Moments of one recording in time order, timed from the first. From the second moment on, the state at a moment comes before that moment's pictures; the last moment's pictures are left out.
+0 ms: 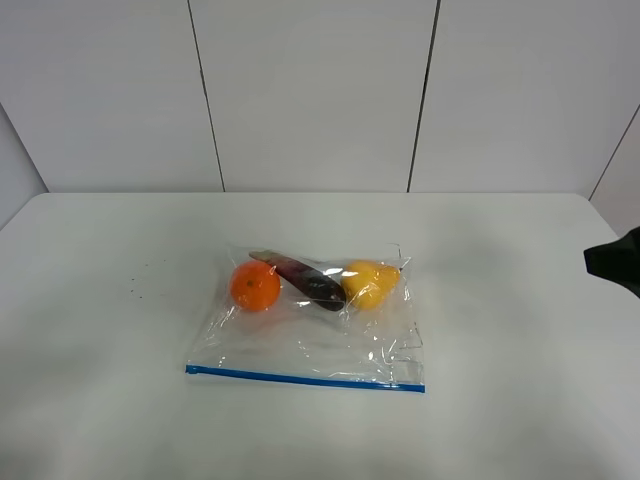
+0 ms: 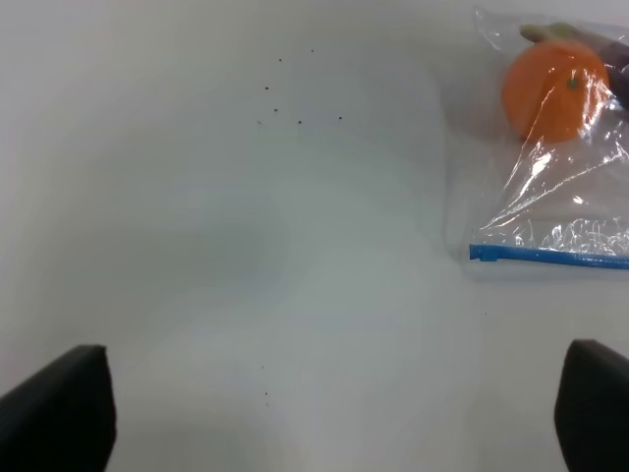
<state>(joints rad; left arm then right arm) -0.01 -0.01 -0.50 0.01 1.05 0.00 -0.10 0.77 -0.71 0.28 0.79 -0.44</state>
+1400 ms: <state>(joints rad) -0.01 -0.01 -0.50 0.01 1.05 0.00 -0.01 0.01 -0.59 0.09 0.86 -0.08</state>
